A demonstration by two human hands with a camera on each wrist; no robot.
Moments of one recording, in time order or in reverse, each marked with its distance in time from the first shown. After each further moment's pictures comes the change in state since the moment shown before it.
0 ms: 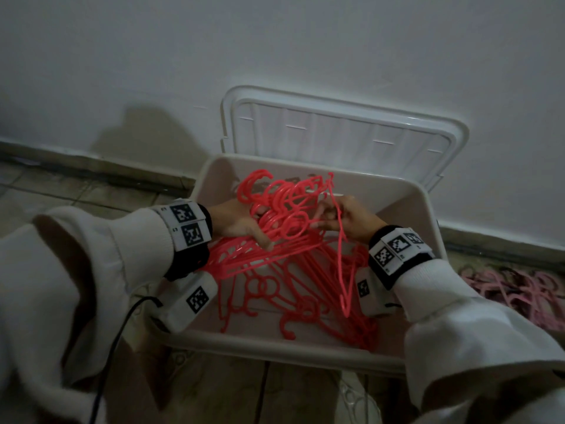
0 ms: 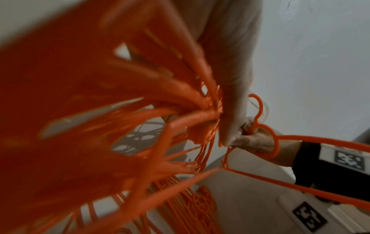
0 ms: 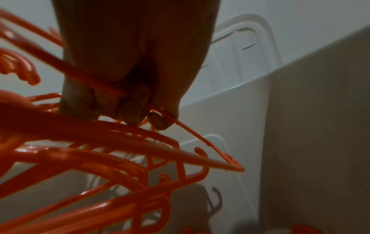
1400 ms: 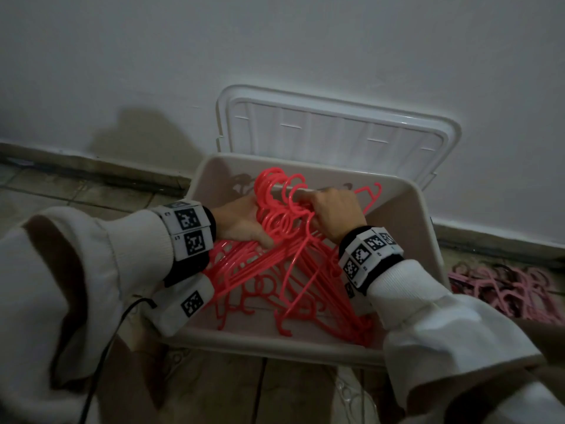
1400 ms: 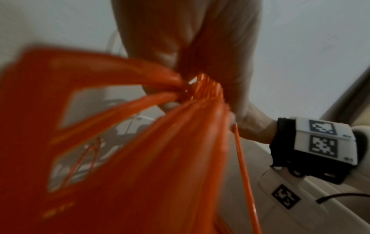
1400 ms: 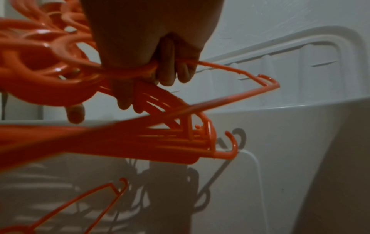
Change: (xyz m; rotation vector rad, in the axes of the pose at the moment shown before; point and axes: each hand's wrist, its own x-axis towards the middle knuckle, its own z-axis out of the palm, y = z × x) left_hand 0.007 0.000 0.009 0.152 0.100 0.129; right_hand -0.008 -0.057 0.010 -0.759 0.137 -0.081
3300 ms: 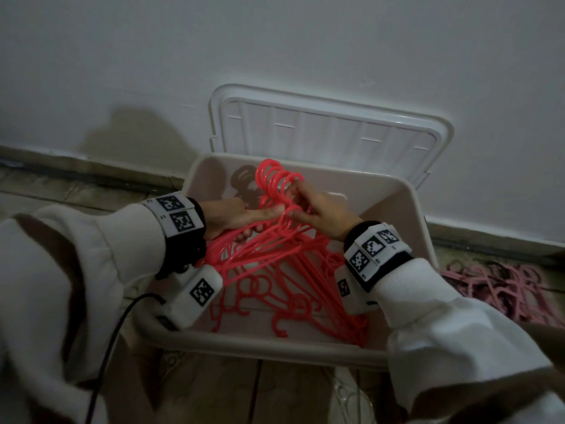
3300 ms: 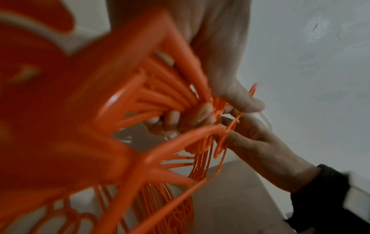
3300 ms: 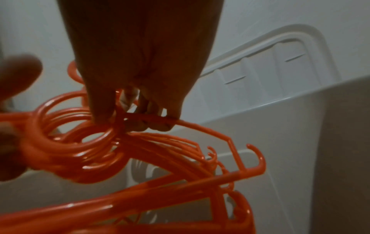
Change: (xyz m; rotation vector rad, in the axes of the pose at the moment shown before) left_hand 0.007 0.001 -0.004 -0.430 -0.177 -0.306; right_hand 0.000 0.008 -0.001 0.656 -0.090 -0.071
